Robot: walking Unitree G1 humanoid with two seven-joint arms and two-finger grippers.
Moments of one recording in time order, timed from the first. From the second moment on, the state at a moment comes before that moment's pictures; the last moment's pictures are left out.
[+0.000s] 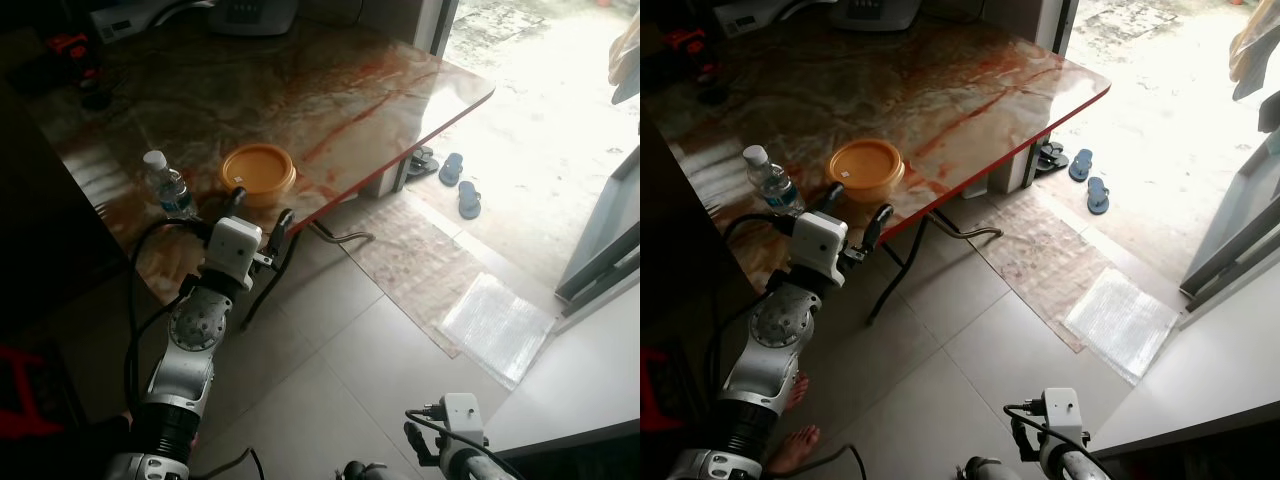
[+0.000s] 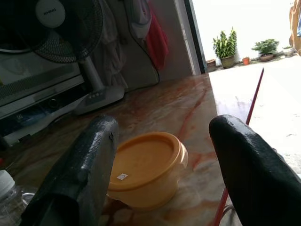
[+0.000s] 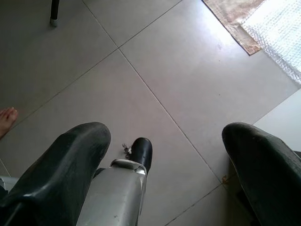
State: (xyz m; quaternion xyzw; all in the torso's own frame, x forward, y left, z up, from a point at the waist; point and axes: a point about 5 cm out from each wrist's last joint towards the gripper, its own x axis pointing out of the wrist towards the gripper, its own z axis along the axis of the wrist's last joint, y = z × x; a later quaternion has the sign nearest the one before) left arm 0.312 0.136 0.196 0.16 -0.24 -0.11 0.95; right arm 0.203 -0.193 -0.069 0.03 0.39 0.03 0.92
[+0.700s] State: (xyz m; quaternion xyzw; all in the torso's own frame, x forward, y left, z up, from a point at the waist) left arm 0.313 0.147 0.183 0.11 -0.18 -0.06 0.98; right arm 0.227 -0.192 -0.054 0.02 0.35 0.03 0.94
